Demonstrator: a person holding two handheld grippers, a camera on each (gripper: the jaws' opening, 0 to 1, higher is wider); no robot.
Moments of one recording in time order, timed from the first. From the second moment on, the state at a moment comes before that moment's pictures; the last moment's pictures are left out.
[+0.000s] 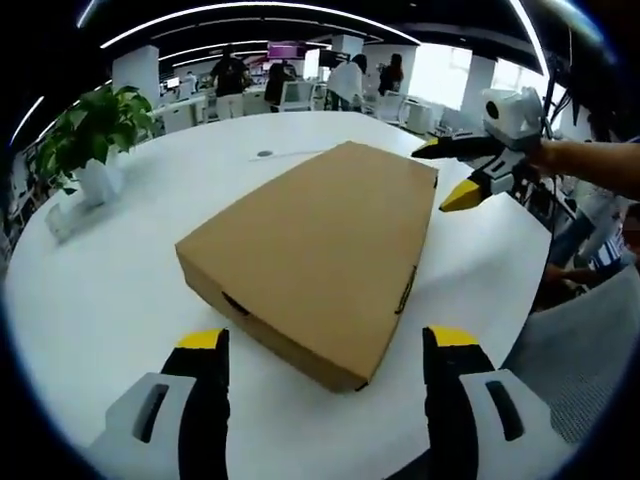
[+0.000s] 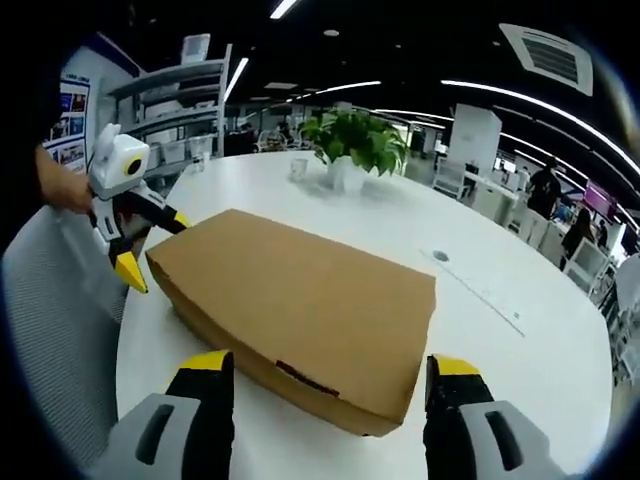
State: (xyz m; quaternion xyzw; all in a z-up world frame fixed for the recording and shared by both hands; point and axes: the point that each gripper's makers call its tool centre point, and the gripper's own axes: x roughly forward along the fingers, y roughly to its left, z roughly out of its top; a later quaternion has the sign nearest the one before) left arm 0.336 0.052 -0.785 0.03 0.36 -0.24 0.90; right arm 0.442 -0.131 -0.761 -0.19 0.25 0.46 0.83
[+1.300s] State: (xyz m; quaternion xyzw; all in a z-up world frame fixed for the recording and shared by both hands) left arm 0.347 0.062 -0.790 0.03 0.38 -0.23 0.89; right arm 0.438 -0.121 -0.775 -0.18 0.27 0.45 0.83
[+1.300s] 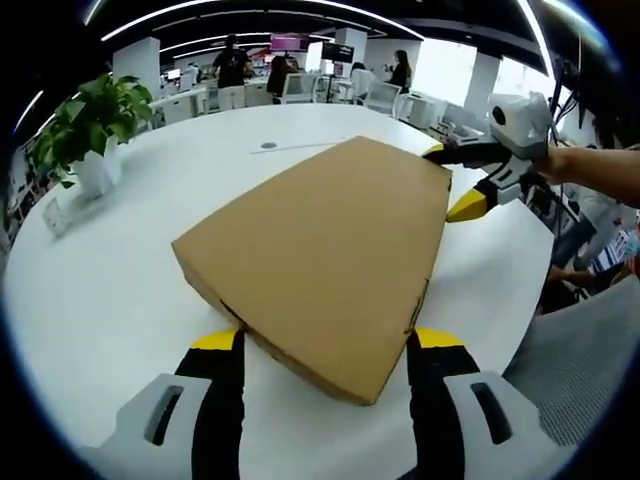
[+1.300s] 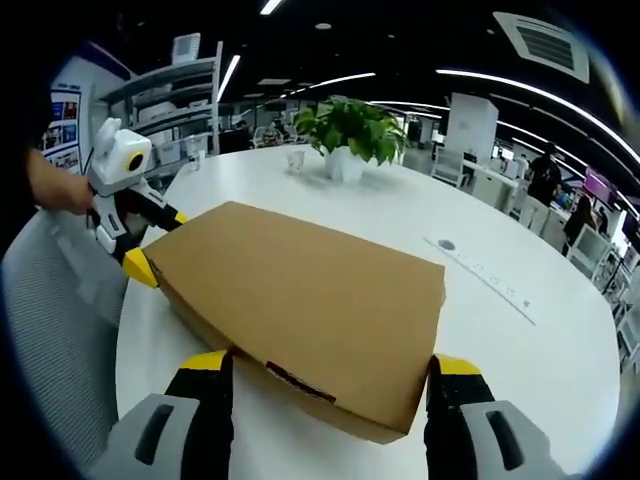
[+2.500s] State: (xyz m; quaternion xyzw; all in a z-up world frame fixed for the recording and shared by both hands) left arm 0.347 0.100 -0.793 0.05 0.41 -0.29 0.87; right arm 0.411 -0.093 -0.776 -0.15 0.27 0.40 0.86
